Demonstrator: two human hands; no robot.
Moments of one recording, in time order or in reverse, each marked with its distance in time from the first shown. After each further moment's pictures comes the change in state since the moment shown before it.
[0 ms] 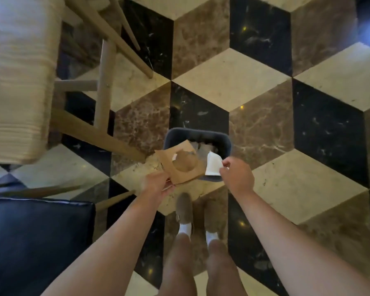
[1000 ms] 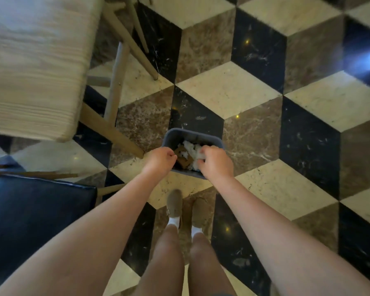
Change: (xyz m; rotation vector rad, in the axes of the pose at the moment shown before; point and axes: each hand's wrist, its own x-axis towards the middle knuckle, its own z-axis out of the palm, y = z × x) left_hand -0.058 0.033 -0.010 0.940 -0.027 0.743; right_hand -0.034 -0.068 -0.047 -0.273 -0.089 -0.346
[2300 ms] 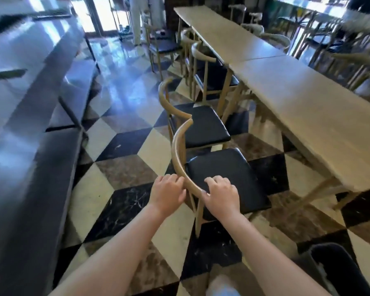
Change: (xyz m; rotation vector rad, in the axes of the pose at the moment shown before) left_hand -0.636 -0.404 -0.061 0.232 0.961 -0.442; right_hand -0.519 -0.385 0.189 -0.387 0.023 -1.305
